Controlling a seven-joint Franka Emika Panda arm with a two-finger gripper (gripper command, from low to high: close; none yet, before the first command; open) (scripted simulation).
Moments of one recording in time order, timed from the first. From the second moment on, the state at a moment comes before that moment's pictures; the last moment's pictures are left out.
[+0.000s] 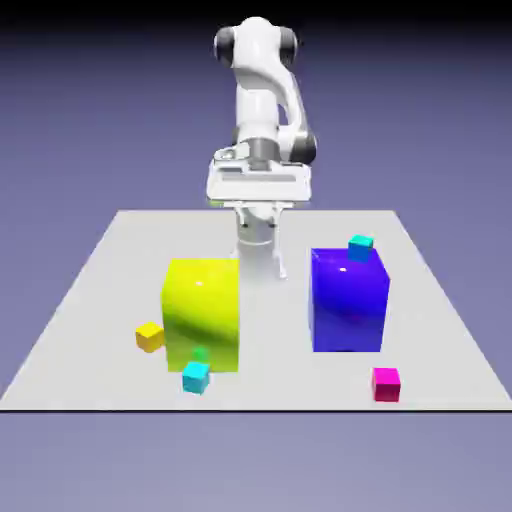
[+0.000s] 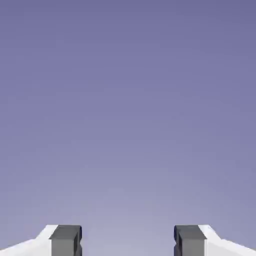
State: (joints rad) arm 0.05 -0.53 -0.02 -2.79 0.03 3.02 0.79
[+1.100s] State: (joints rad) arm 1.10 0.51 -0.61 -2.16 0.88 2.54 2.23
